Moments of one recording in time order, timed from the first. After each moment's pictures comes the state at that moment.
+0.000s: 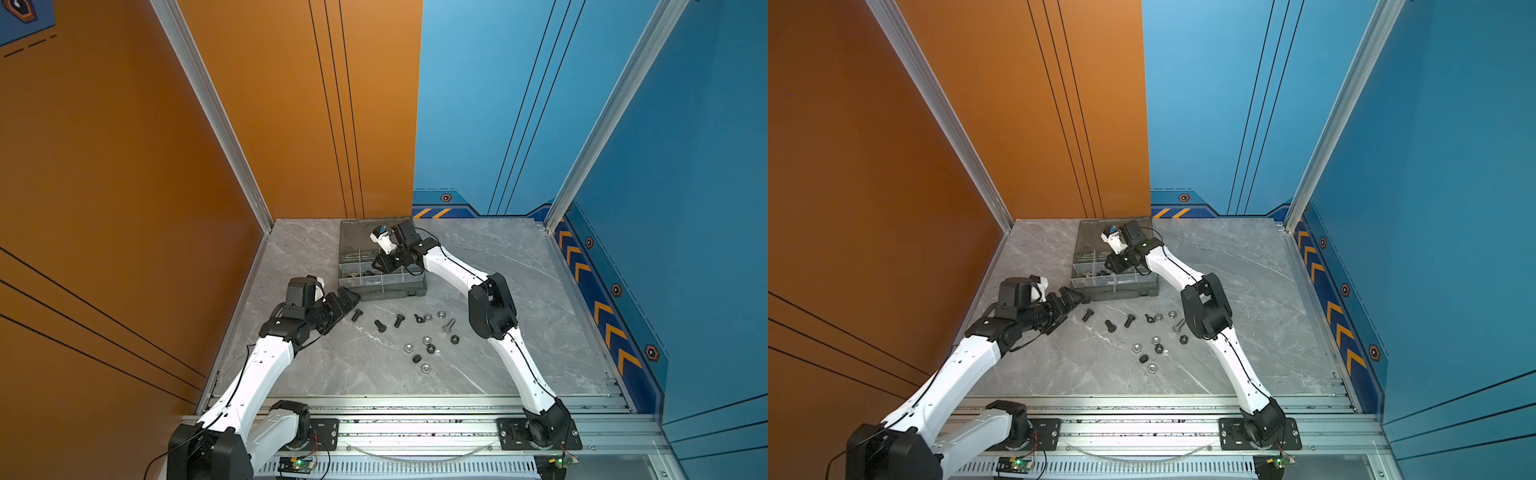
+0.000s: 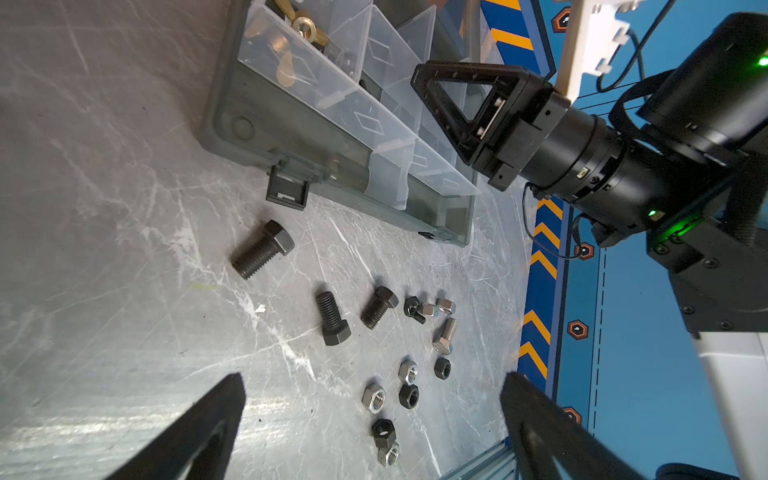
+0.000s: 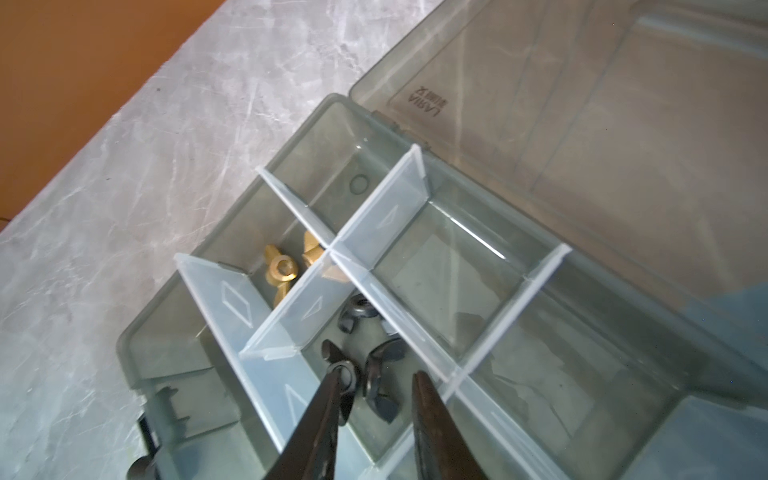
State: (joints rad) left arm -0.14 1.03 0.68 -0.40 0.41 -0.86; right arm 0.61 2.51 2.24 -0.54 -0.41 0.01
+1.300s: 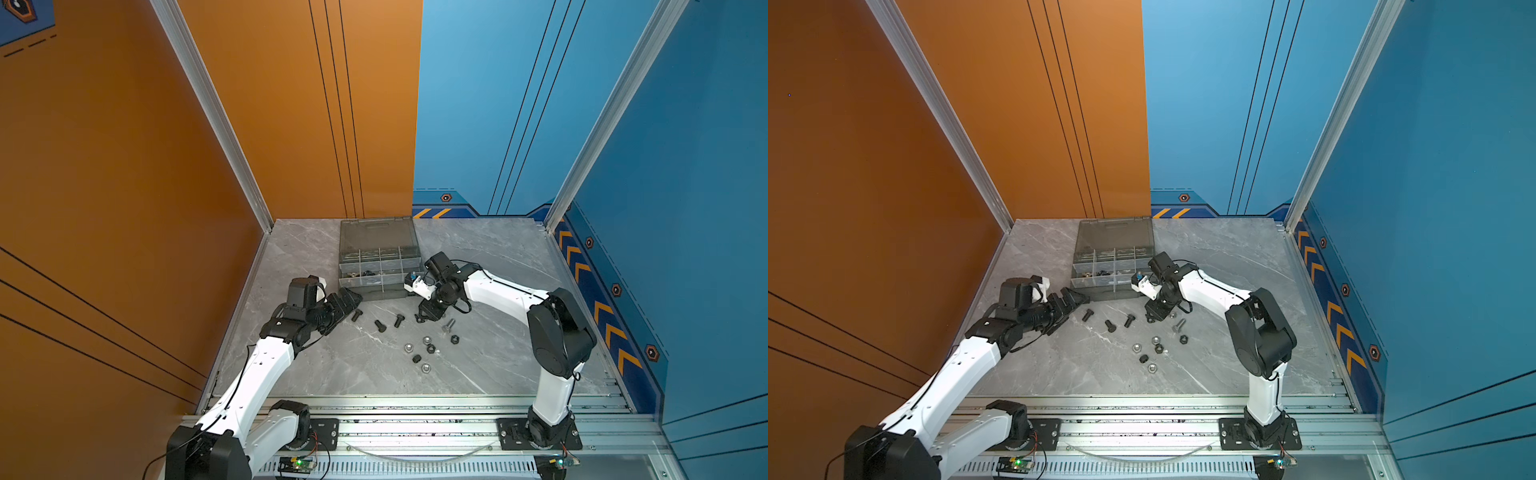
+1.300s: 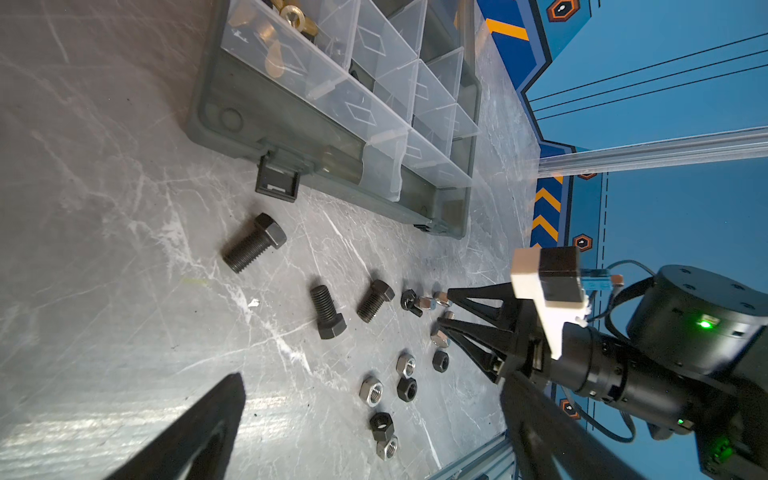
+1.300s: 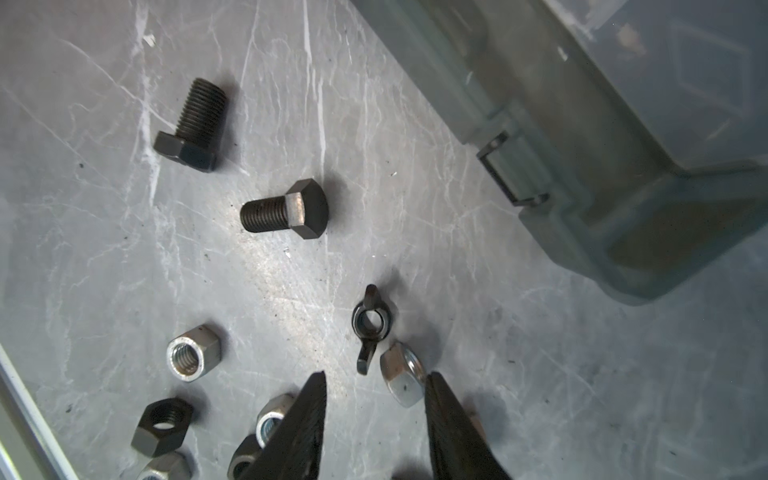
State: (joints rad) left arm -0.16 1.02 0.68 -0.40 0.40 -0.86; right arm 0.61 1.89 1.34 -0.69 -0.25 -0.32
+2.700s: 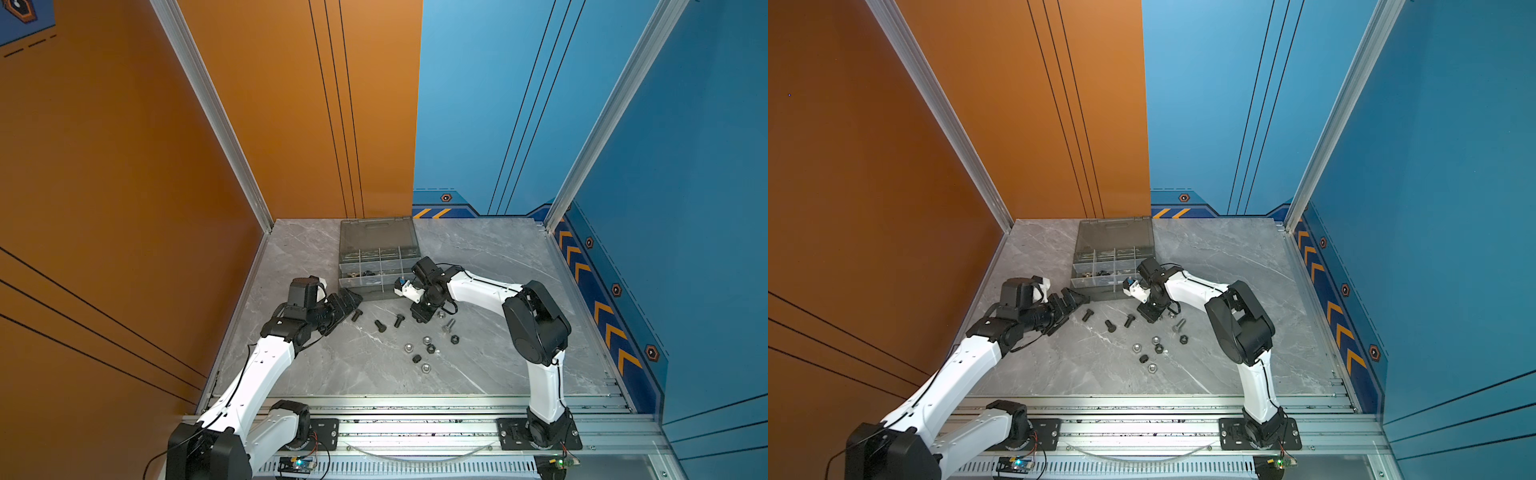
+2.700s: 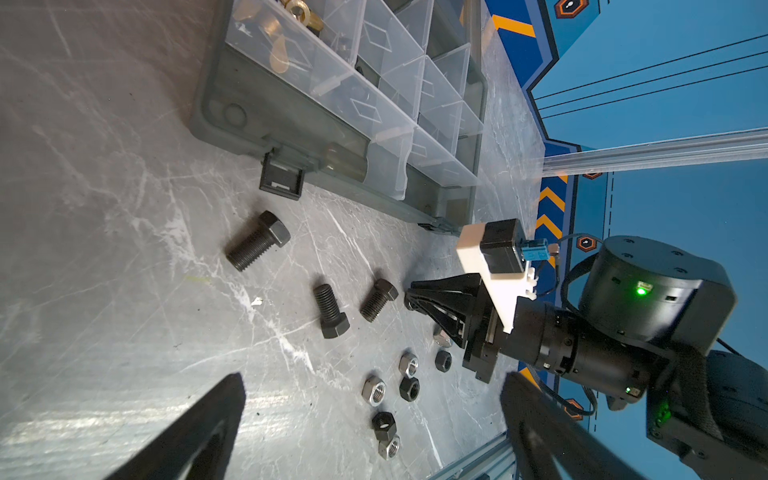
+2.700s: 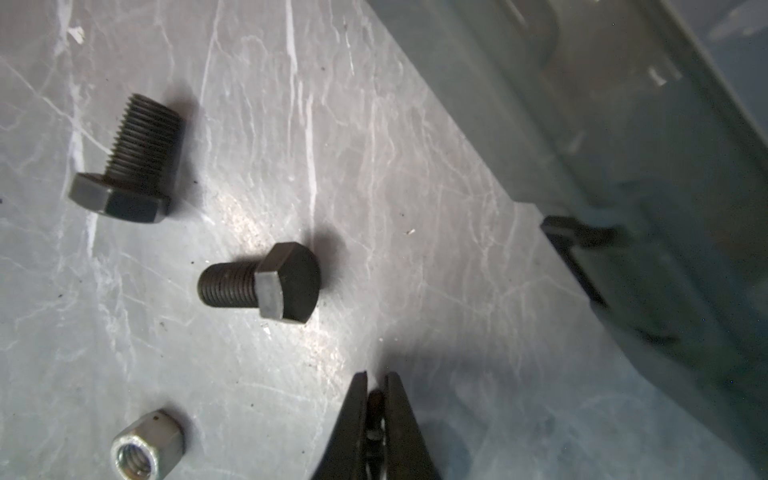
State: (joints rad) left arm -0.16 1.03 0.68 -0.40 0.40 -0.86; right arm 0.65 2.03 1.43 -0.66 -0.24 -0.29
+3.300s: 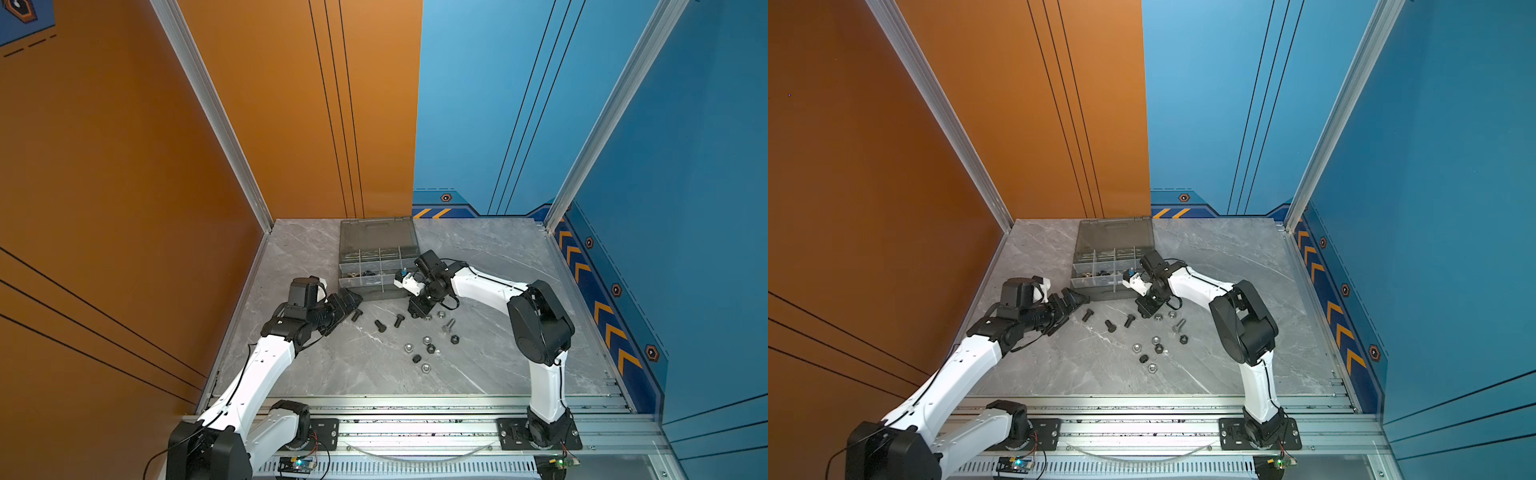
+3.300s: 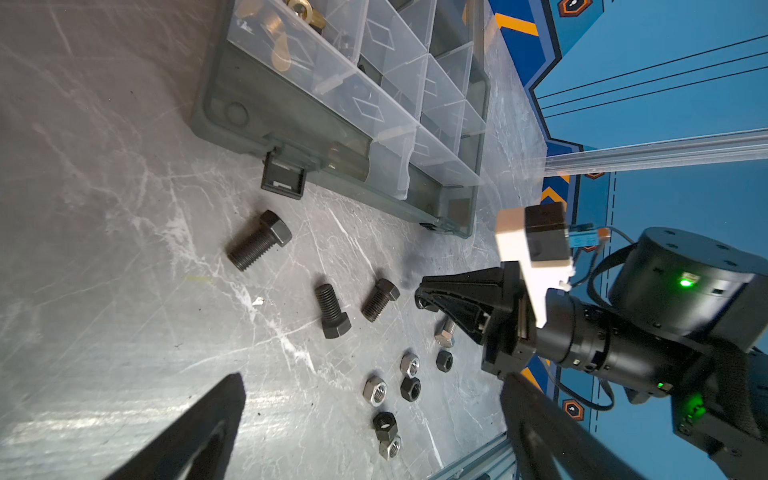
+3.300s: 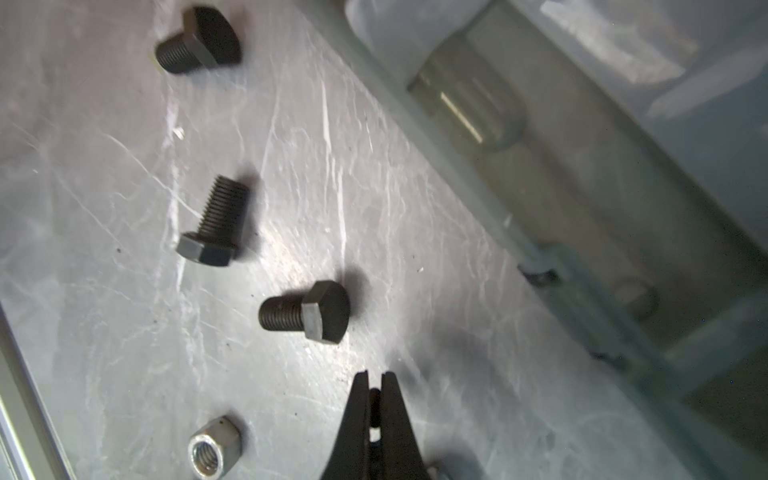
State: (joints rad) left arm -0.16 1.04 0.68 -0.40 0.40 -0.86; right arm 0.62 2.00 1.47 -0.63 -0.38 -0.22
